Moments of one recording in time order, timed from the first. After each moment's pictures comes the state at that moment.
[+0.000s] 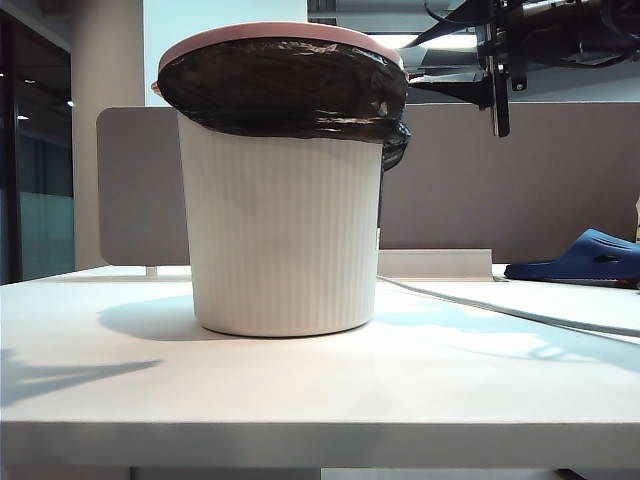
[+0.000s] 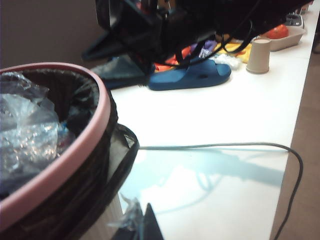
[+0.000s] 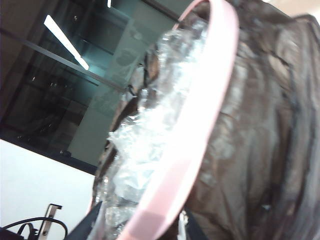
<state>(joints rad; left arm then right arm) -0.58 0.94 0.79 -0.02 0.44 0.25 0.14 1.67 1.17 0.46 -1.05 1.03</state>
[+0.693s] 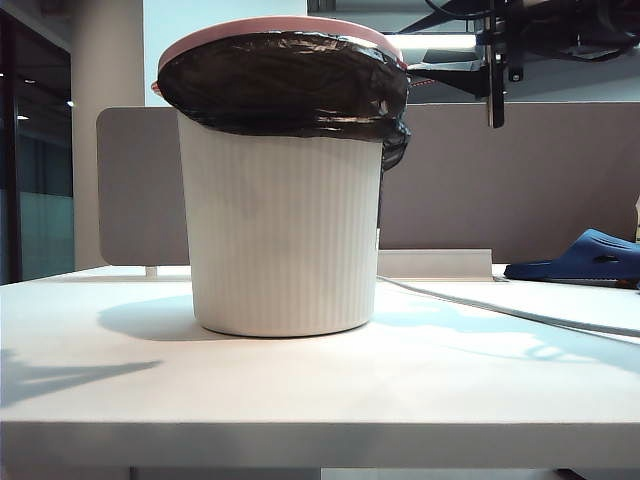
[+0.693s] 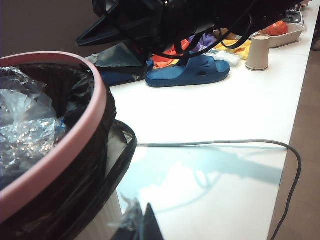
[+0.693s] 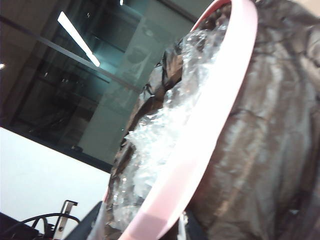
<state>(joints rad) -0.58 0.94 0.79 -0.03 0.44 0.25 0.15 1.66 1.17 0.53 -1.07 1.08</state>
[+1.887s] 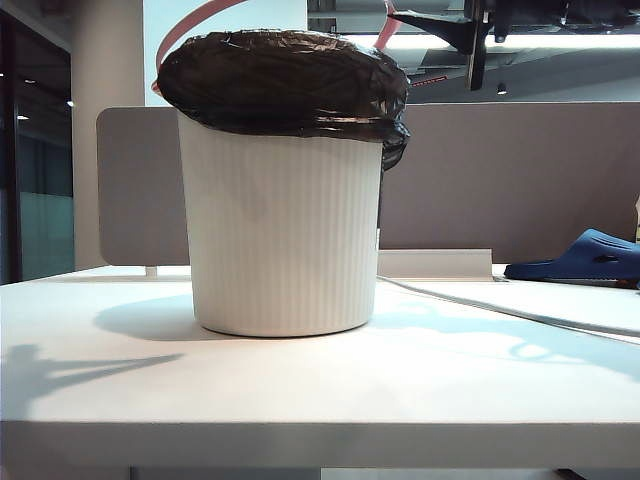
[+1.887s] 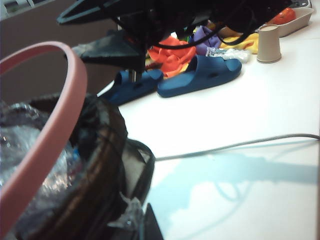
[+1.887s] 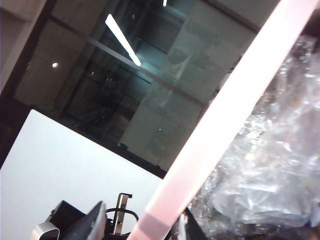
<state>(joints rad) -0.58 1.01 0.79 0.10 0.44 0.42 0.18 1.66 1.17 0.84 -1.10 1.37</state>
